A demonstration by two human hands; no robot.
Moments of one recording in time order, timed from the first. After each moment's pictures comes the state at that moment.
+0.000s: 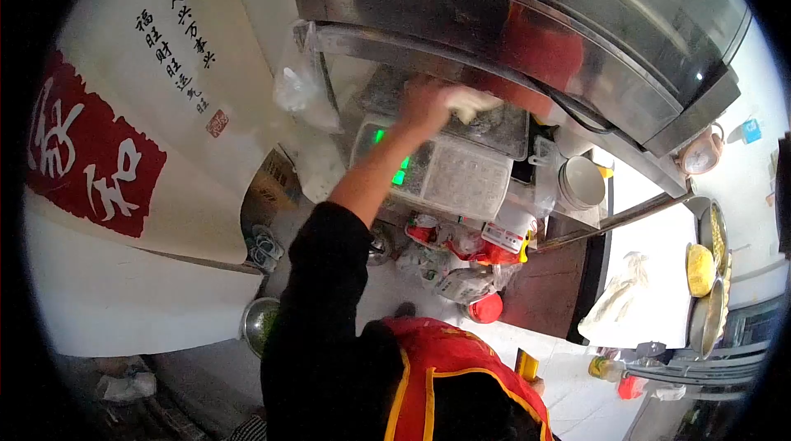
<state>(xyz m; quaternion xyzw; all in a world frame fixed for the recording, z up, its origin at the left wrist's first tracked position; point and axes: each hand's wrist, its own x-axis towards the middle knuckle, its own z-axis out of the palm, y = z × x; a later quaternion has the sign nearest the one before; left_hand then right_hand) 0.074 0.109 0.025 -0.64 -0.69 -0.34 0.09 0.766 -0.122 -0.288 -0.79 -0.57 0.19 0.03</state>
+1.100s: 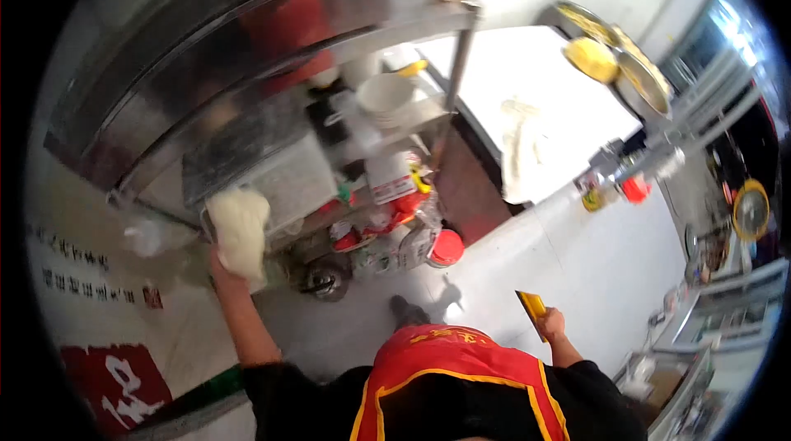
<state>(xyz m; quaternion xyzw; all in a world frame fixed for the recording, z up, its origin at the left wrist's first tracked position) 0.024 -0.031 -0.123 -0.28 -0.45 -0.67 -0.52 0.778 -0.256 -0.248 -0.85 -0.48 0.21 -0.01</state>
